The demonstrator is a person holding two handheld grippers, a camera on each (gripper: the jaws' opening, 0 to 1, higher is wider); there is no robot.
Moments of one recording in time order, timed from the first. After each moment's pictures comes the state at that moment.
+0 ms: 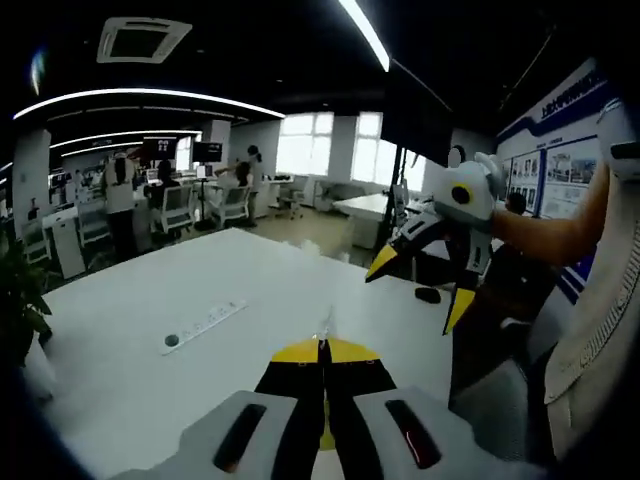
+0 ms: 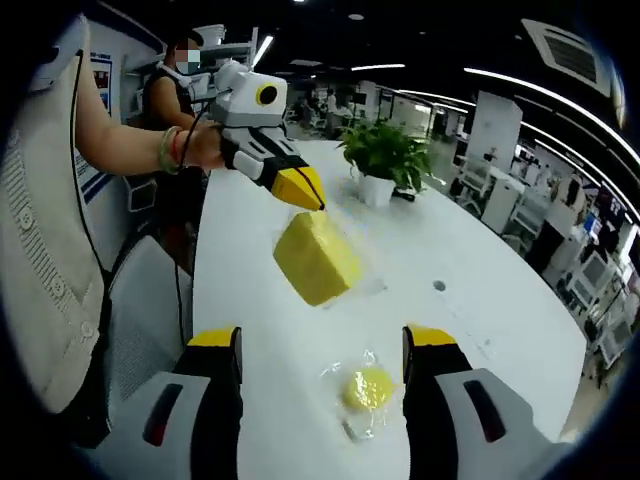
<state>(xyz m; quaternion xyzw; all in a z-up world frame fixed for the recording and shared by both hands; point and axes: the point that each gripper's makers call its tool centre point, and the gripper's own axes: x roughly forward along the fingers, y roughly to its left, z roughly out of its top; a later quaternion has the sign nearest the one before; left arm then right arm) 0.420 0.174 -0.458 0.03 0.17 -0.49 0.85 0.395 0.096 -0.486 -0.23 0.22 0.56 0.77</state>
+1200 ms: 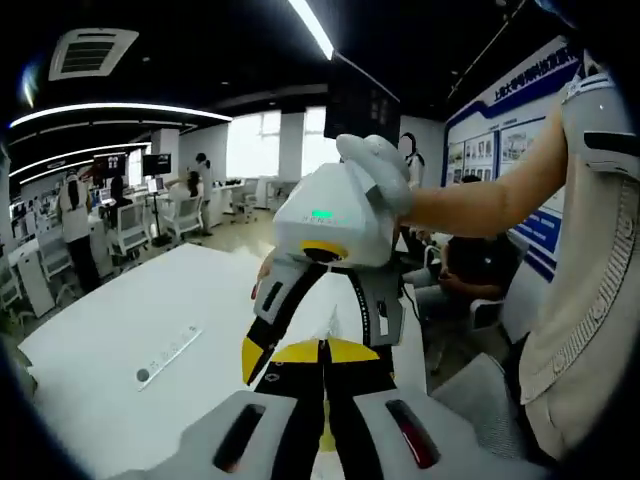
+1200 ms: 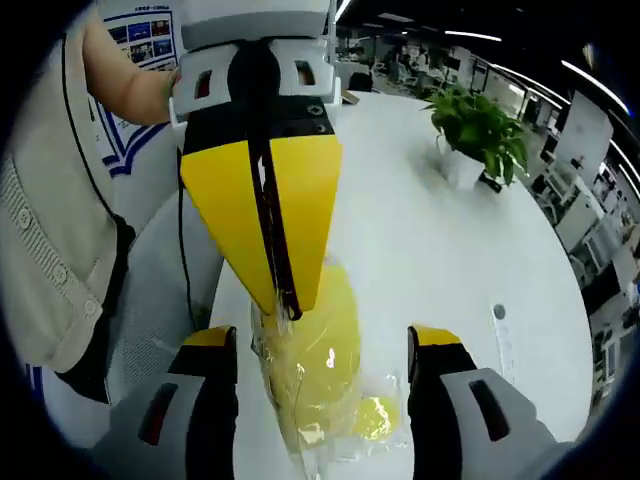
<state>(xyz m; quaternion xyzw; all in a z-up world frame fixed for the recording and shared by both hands) 0.398 0.132 -0.437 0.06 0.15 -0.58 0.80 0.401 0.166 -0.536 -0.31 0.30 0.67 0.61</state>
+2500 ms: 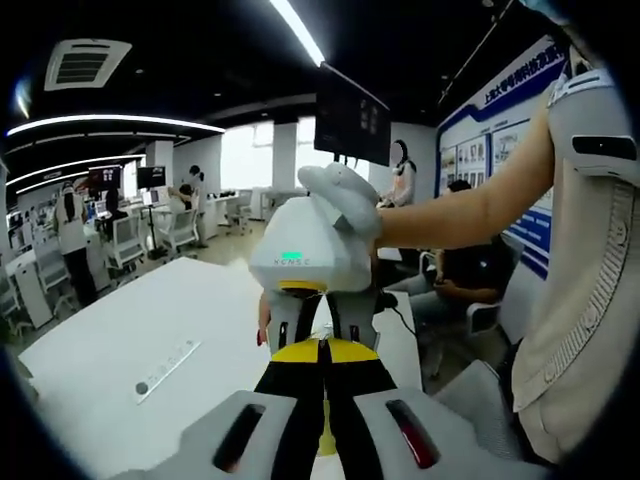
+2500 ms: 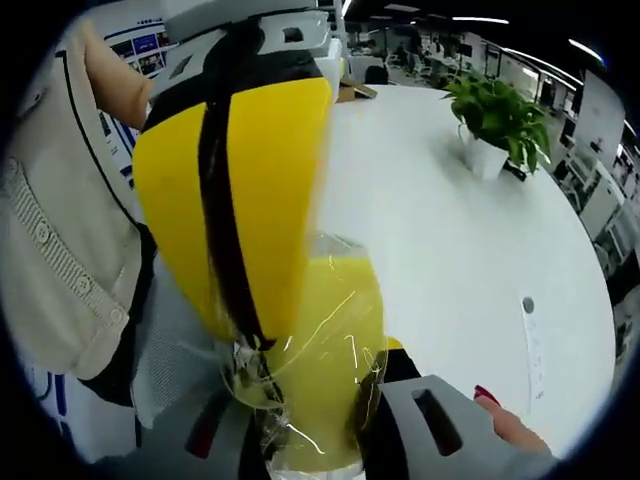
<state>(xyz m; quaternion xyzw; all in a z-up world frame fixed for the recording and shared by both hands) 0.387 0.127 -0.424 0.06 0.12 -0.59 0.80 0.376 0.163 -0.534 -0.28 0.33 0.69 0.58</state>
